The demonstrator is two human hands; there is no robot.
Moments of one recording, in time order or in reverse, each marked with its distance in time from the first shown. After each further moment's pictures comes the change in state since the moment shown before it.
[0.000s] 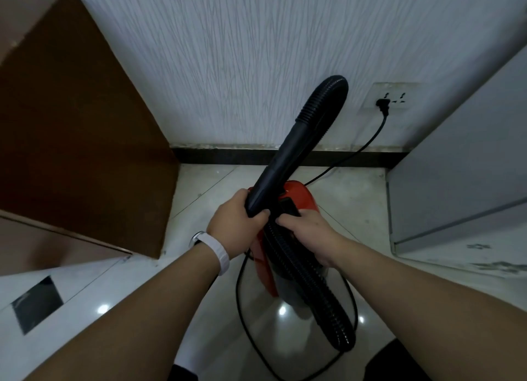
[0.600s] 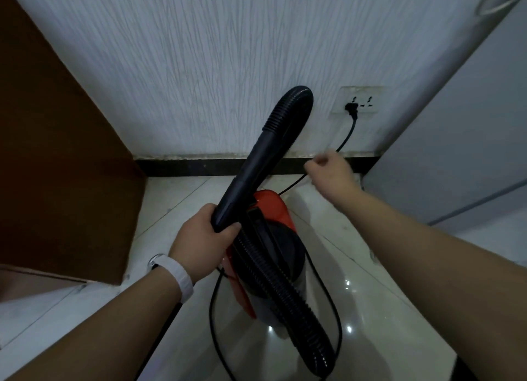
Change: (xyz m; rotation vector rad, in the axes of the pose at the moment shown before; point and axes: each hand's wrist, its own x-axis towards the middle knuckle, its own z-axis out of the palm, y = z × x) left_hand 0.002 -0.002 0.012 -0.009 0.039 -0.032; right_hand 0.061 -0.047 -0.101 -0.354 0.546 -0.262
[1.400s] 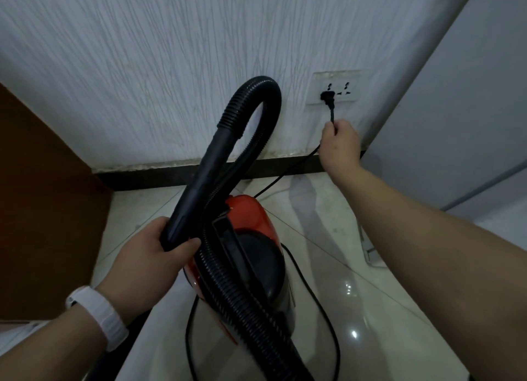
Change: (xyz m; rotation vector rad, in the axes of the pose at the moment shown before) left_hand 0.002 0.005 0.004 0.032 0.008 0.009; right_hand 0.088 0.040 -0.023 0.123 0.379 -0.095
